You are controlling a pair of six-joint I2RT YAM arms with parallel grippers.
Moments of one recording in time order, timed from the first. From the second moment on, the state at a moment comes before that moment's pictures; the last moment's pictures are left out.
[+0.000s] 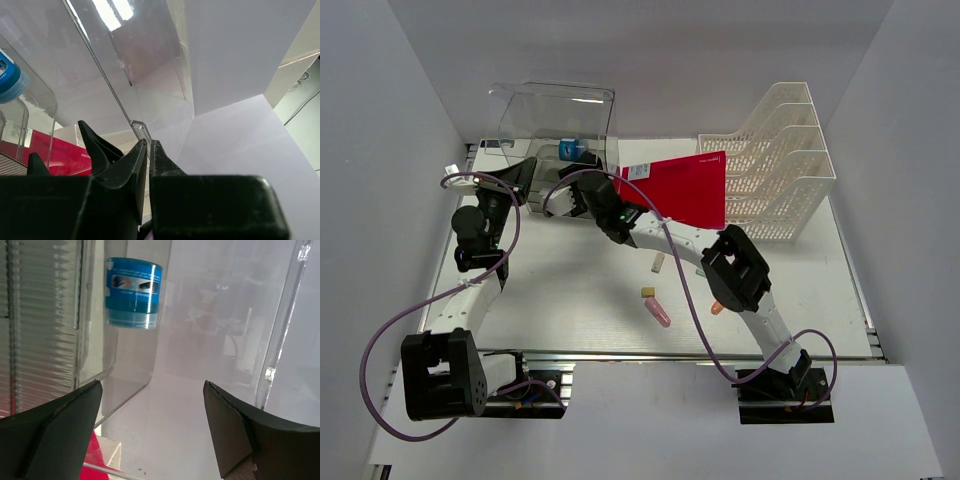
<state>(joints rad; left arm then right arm) 0.07 1.17 0.62 0.86 0.30 -1.43 0.96 2.24 1.85 0.16 0.39 -1.46</state>
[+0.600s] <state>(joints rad) 0.07 1.17 0.62 0.86 0.30 -1.43 1.01 1.93 1.58 0.07 0.17 -1.35</state>
